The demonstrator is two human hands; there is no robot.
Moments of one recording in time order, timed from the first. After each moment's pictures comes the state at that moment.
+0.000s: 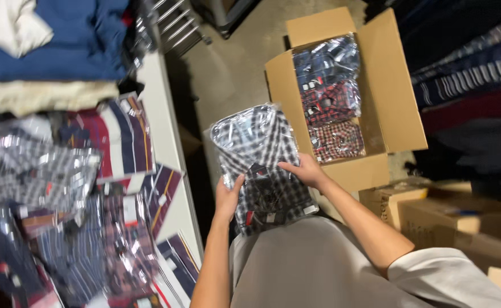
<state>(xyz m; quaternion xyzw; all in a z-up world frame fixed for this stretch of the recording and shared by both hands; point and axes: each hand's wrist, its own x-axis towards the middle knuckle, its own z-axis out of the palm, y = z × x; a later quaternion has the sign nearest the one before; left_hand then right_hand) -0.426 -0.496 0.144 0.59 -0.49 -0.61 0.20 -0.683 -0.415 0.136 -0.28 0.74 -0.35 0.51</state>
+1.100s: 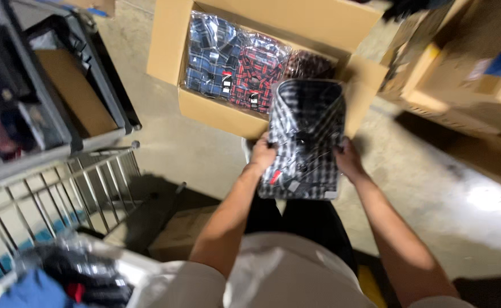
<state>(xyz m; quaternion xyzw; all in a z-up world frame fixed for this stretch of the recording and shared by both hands) -0.859 -0.560 -0.112 0.24 -0.79 -0.40 -0.41 -0.805 -0.272 -0.128 0.24 0.83 -0.41 0.30</state>
